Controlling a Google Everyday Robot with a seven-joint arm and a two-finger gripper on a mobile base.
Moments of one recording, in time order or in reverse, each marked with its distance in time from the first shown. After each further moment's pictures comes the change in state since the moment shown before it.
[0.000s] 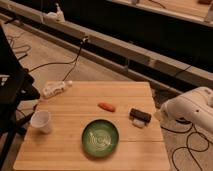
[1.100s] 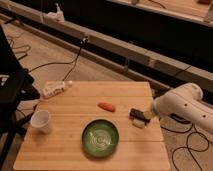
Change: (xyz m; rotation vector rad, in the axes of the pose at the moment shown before) arm -0.046 0.060 0.020 -0.125 -0.017 -0.161
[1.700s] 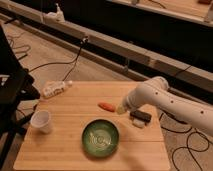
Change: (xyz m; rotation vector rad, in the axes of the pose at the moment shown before) arm -0.100 0.106 0.044 -0.255 -0.098 -0.171
